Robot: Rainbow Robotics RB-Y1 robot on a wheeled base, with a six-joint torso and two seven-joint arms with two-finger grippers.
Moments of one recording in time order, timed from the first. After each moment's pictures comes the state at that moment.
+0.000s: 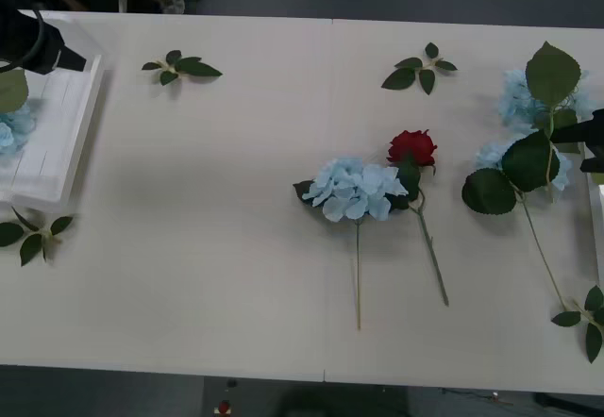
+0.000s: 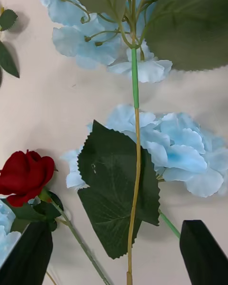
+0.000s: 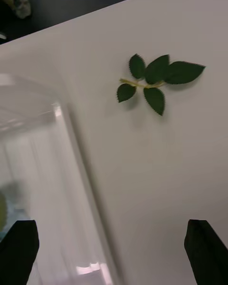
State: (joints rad) right arm -0.41 -0.98 -0.01 -1.24 -1.40 1.18 1.32; left arm -0.82 1.01 -0.28 -1.29 1.08 1.17 -1.76
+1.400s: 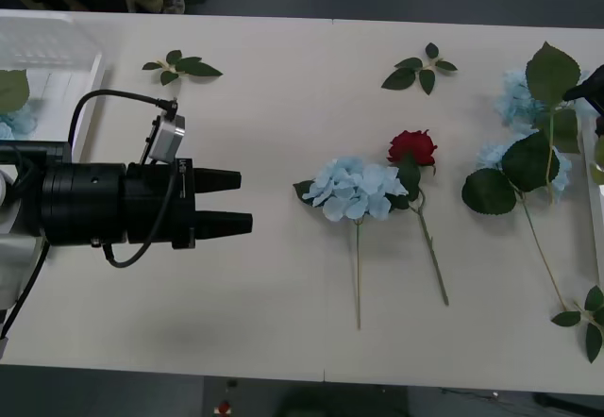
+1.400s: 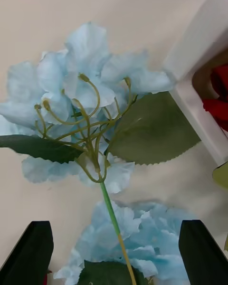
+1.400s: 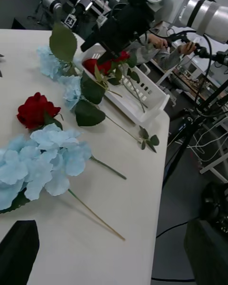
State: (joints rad) right arm -0.84 -0.98 0.35 -0.79 -1.25 1.02 1.06; left arm -0.16 0.37 0.10 -1.84 1.64 1.42 -2.38
